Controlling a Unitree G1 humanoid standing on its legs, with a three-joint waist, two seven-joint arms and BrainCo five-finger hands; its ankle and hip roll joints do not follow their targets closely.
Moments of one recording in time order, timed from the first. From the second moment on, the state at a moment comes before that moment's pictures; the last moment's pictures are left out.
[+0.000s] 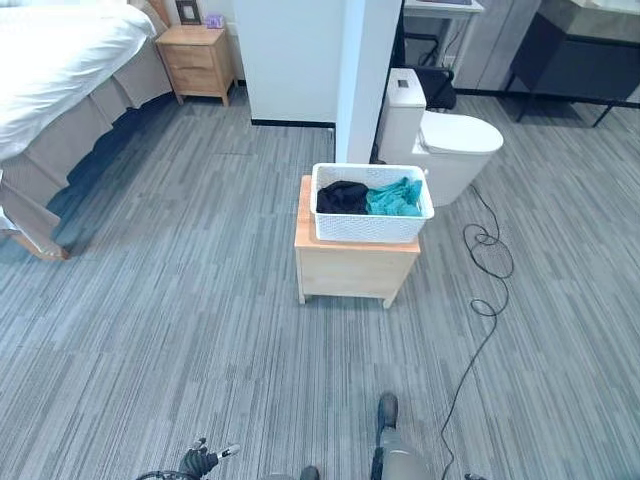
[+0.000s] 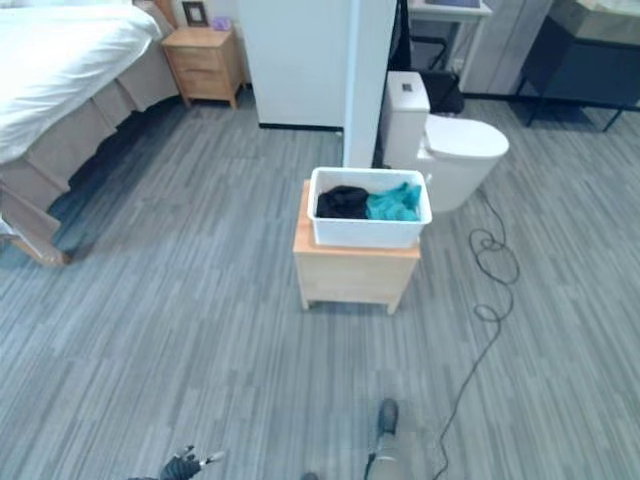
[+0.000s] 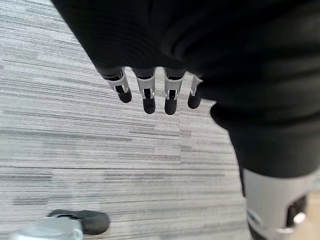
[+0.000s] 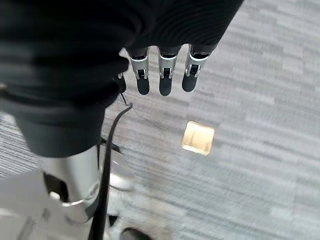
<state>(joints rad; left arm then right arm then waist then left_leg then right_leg) -0.01 0.24 -0.14 1.28 -0.26 -0.17 0.06 -0.03 -0.27 0.20 1.40 0.02 0.00 -0.07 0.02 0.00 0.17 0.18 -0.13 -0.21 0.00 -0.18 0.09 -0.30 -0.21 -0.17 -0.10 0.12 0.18</state>
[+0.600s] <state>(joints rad) -0.01 0.26 -0.13 1.07 -0.38 -0.18 0.07 -0.17 -0.38 0.21 1.28 0.20 -0.07 -0.13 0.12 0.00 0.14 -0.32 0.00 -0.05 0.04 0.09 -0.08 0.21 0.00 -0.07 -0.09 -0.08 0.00</state>
